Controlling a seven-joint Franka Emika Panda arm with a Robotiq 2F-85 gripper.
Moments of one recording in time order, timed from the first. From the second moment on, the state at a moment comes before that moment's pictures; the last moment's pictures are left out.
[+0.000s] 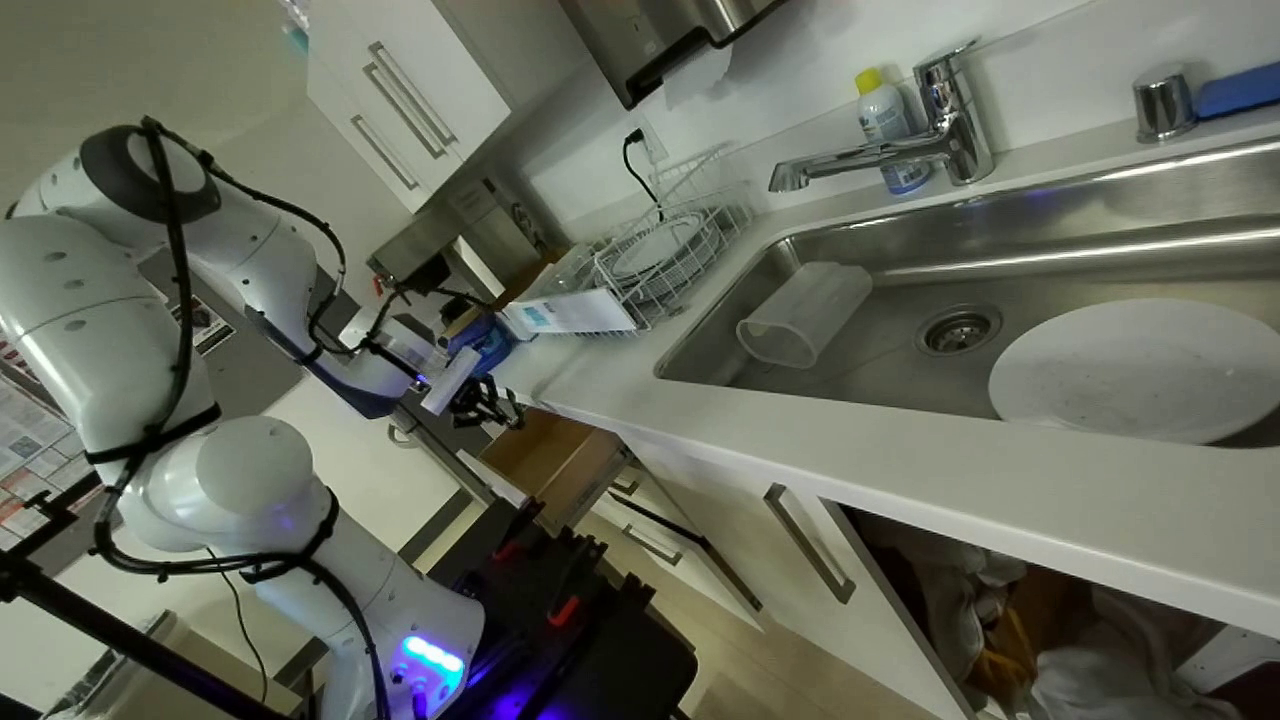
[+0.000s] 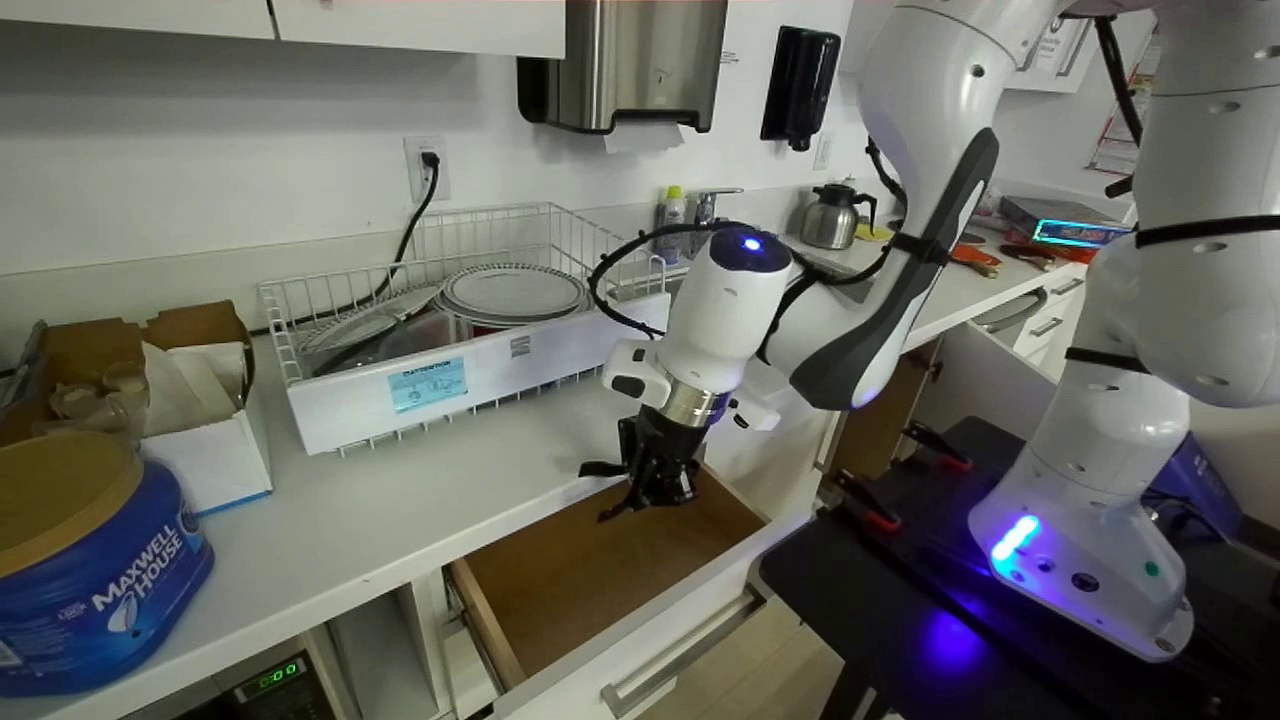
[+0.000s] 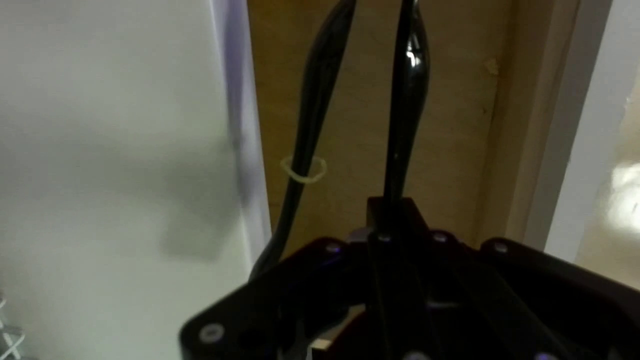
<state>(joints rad) 0.55 0.27 0.27 -2.50 -0.82 2.95 0.04</state>
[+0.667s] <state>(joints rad) 0.56 0.51 0.21 -2.40 -0.89 3.03 0.07</state>
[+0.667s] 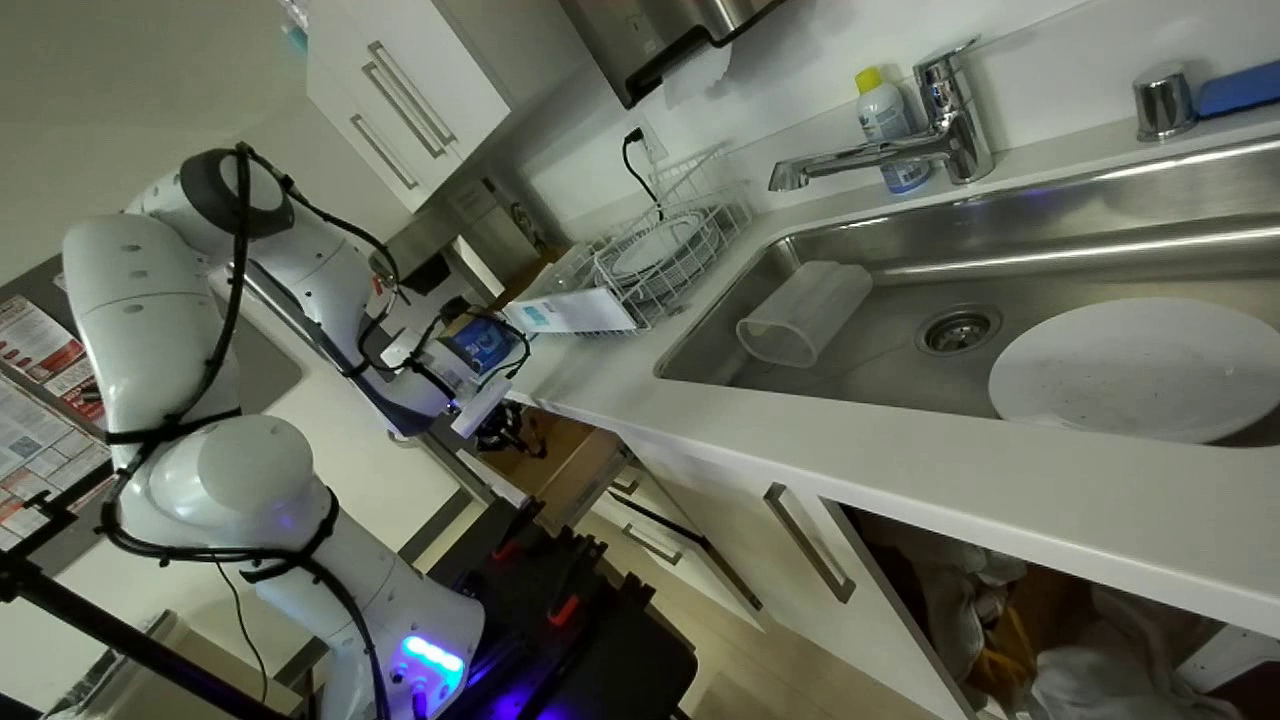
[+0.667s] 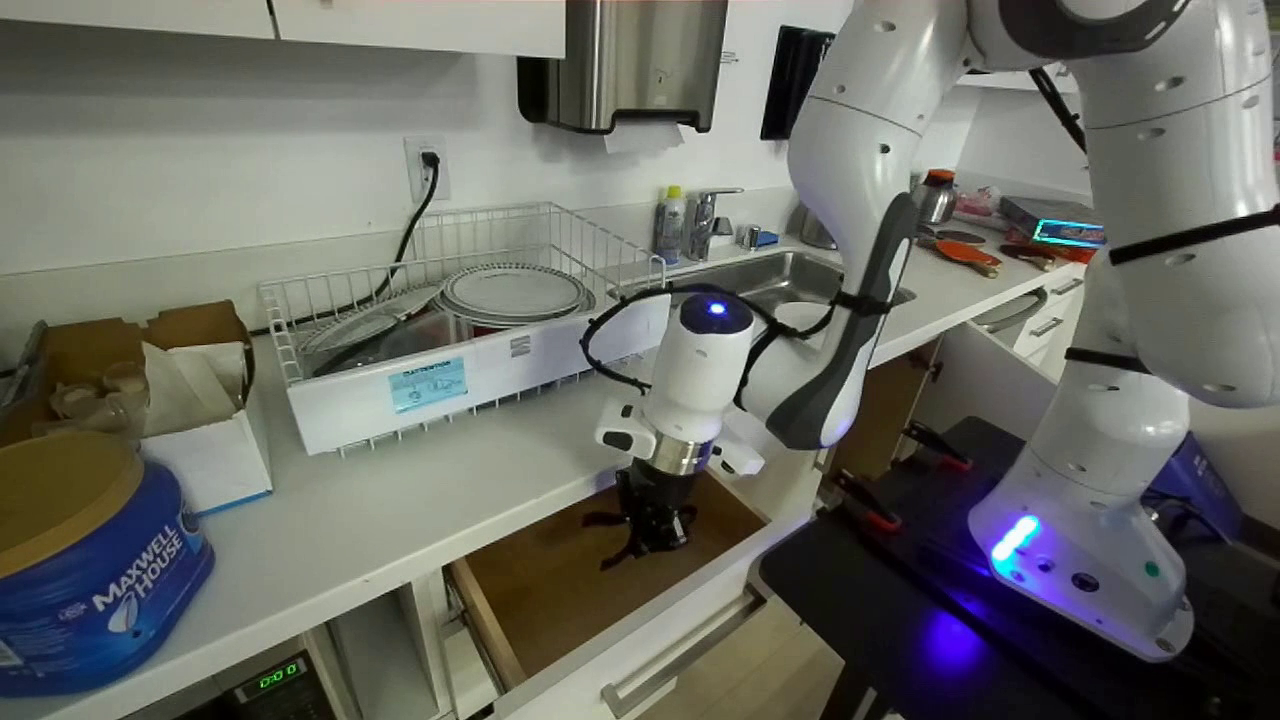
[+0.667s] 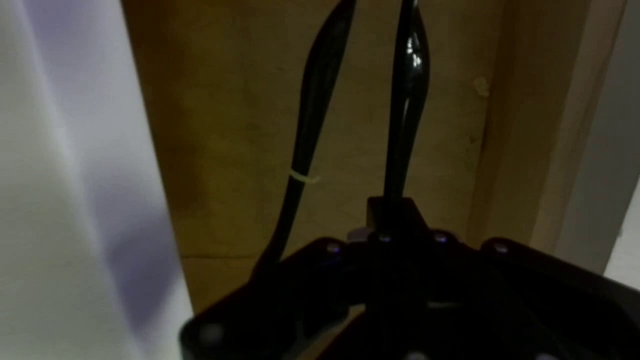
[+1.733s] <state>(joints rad) 0.73 0.55 0.14 -2.30 -0.89 3.02 0.15</state>
